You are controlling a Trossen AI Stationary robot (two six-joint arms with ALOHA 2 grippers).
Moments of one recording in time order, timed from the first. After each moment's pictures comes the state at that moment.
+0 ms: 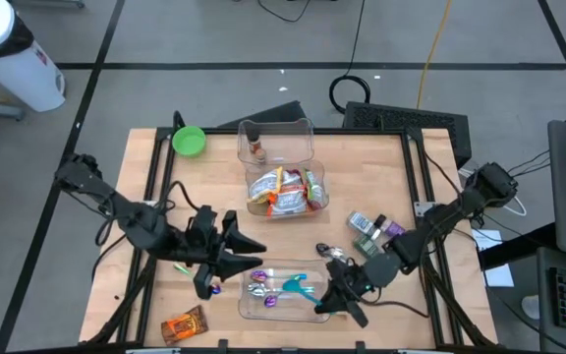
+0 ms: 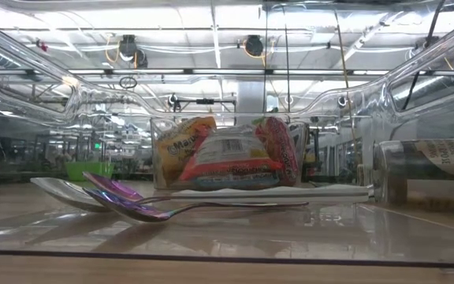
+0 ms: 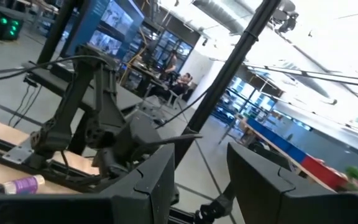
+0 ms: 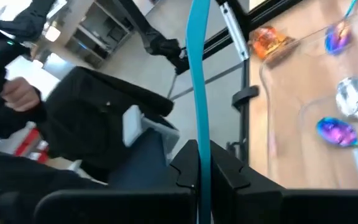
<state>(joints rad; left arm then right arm) -0.59 1.34 1.28 0.26 -0.45 -0.47 0.60 1.49 0.90 0.38 0.03 0.81</state>
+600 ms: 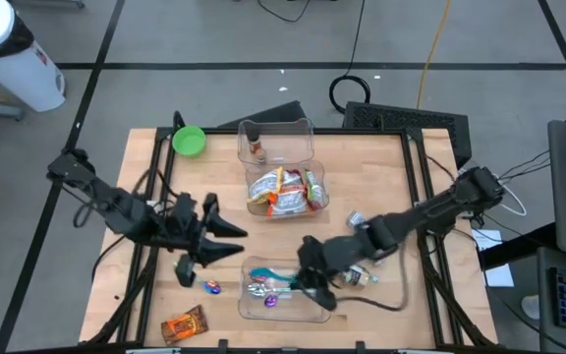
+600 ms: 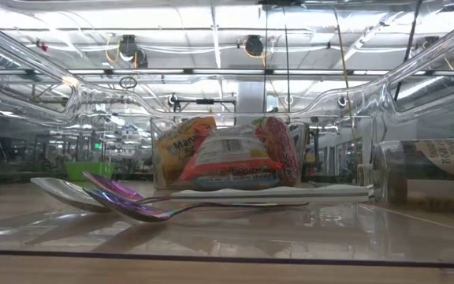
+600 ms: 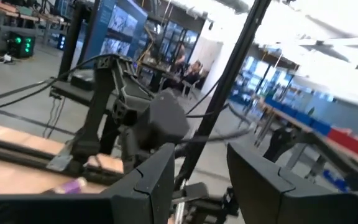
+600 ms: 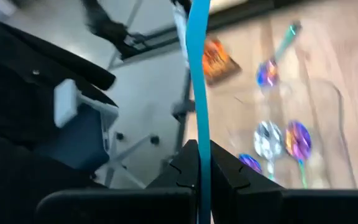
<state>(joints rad) -0.59 1.19 1.28 0.02 -0.45 -0.35 0.41 1.63 1.36 -0.23 -0.09 0.56</state>
